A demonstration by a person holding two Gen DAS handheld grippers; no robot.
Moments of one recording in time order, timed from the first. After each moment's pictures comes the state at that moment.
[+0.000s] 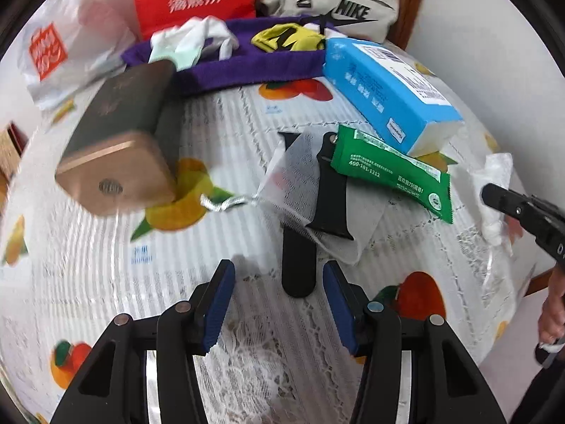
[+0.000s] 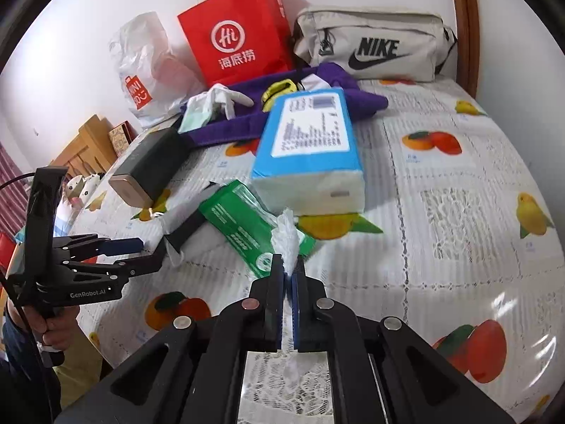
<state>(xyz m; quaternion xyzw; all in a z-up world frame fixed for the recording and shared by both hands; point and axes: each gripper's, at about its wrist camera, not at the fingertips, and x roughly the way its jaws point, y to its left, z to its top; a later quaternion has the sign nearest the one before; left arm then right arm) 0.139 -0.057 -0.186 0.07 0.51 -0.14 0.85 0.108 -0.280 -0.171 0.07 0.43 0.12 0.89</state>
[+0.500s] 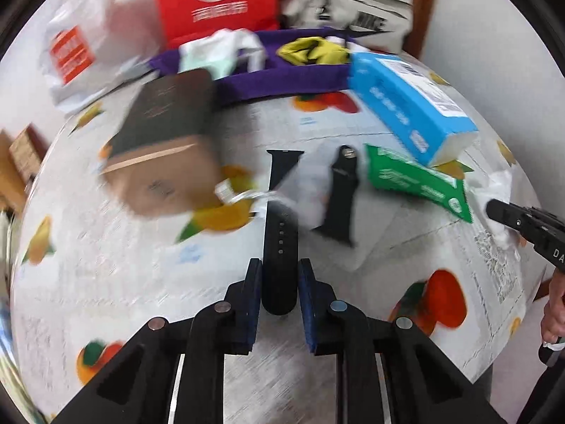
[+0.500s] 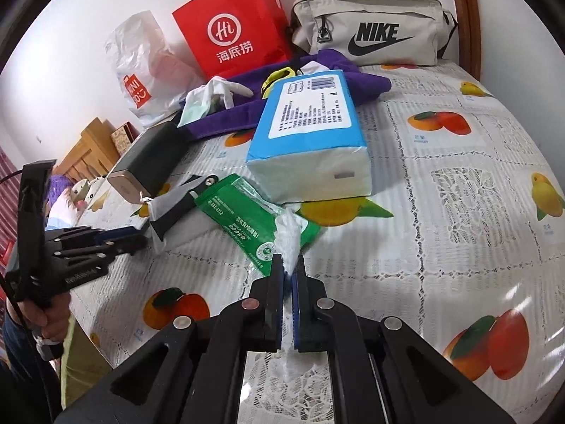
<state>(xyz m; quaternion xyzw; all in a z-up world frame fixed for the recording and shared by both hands) 0.136 -0.022 -0.176 0.06 0.50 -0.11 0.86 0.106 -0.273 -0.181 0.09 0.44 0.13 0.88</state>
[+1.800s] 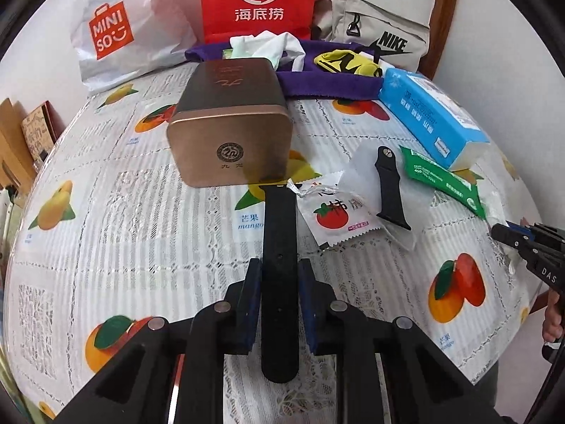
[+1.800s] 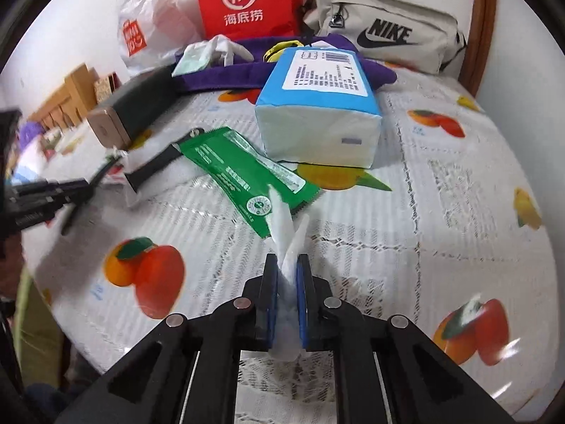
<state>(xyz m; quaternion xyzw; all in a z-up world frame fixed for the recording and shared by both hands) 0.121 0.022 -0.183 0.02 0.47 -0.10 0.88 0.091 -0.256 -0.192 -0.01 0.46 0.09 0.88</state>
